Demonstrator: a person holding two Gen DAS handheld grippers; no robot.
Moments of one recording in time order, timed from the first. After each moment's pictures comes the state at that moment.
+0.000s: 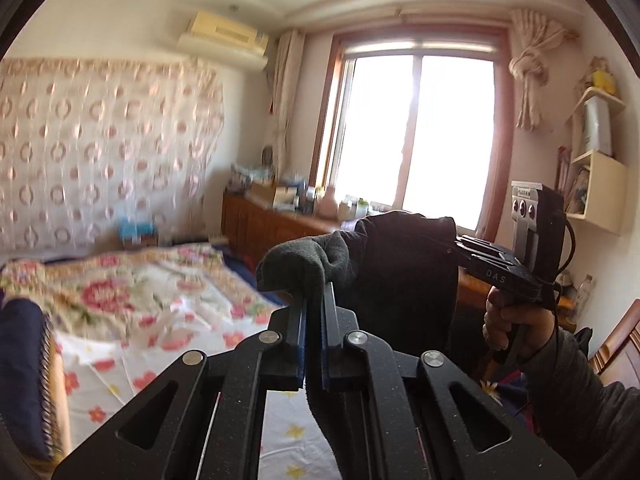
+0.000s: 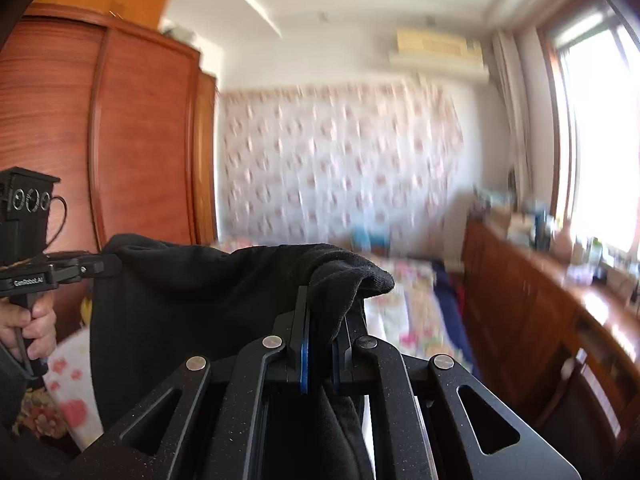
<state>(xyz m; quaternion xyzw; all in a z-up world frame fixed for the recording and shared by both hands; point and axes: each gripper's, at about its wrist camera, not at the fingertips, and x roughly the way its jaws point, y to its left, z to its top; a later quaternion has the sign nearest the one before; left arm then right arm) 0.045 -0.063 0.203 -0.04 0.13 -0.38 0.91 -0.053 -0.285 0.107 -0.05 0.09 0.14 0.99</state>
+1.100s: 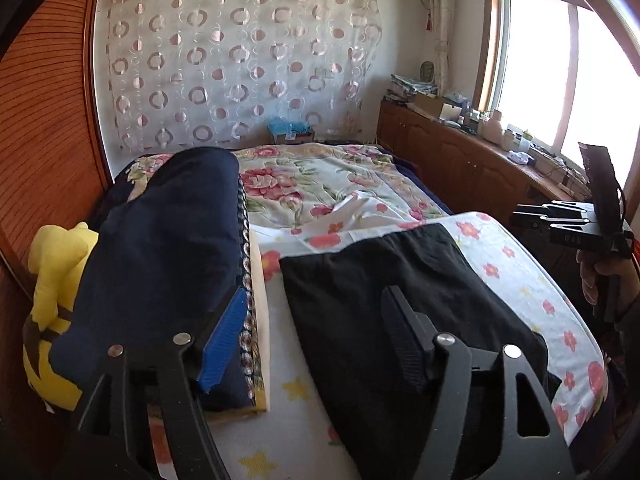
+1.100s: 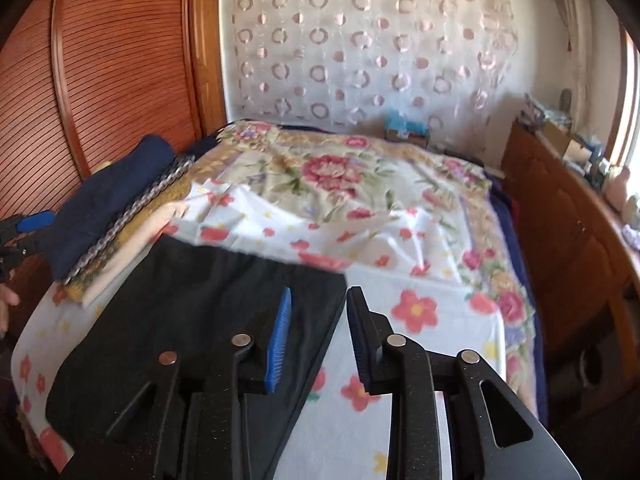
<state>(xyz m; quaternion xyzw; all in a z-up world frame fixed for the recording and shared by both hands) 0.195 0.103 -0.007 0.00 0.33 -0.14 0.93 0.191 -0.240 0.073 -0.08 0.33 0.16 0.93</state>
